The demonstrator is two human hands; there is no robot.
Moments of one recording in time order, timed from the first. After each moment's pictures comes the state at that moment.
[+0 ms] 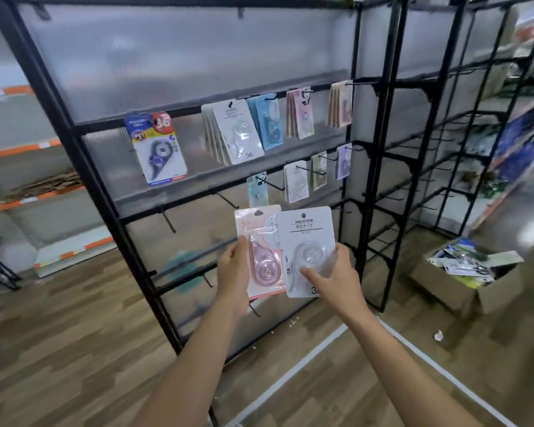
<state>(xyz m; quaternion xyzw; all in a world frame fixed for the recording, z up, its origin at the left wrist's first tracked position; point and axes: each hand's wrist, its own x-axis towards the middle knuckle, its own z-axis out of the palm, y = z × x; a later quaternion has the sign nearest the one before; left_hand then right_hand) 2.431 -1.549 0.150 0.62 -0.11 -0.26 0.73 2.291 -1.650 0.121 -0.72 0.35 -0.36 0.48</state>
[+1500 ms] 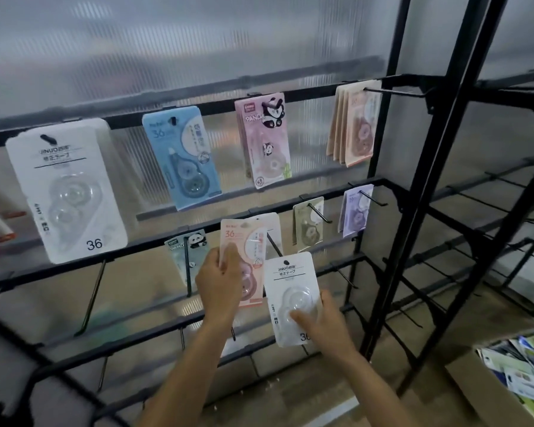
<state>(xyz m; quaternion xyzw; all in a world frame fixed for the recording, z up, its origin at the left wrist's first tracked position) 2.562 -1.956 0.123 0.78 -0.10 0.06 0.62 2.443 -2.077 0.046 -0.75 0.30 -0.19 0.56</state>
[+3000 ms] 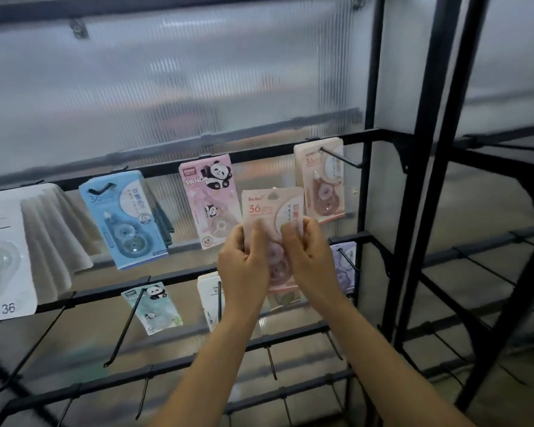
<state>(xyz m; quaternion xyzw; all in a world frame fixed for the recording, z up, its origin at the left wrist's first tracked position) 2.524 -2.135 0.223 0.67 -0.20 0.18 0.69 2.485 -2.221 0.220 -0.67 0.00 -0.34 0.66</state>
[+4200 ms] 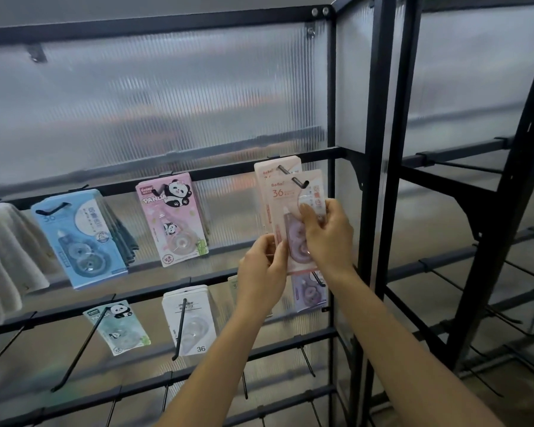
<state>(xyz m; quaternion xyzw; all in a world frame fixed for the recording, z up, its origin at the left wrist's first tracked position) 2.507 -2.215 0.223 0.77 -0.28 0.09 0.57 2.483 -2.327 0.246 -0.69 0.12 -0.47 0.54</state>
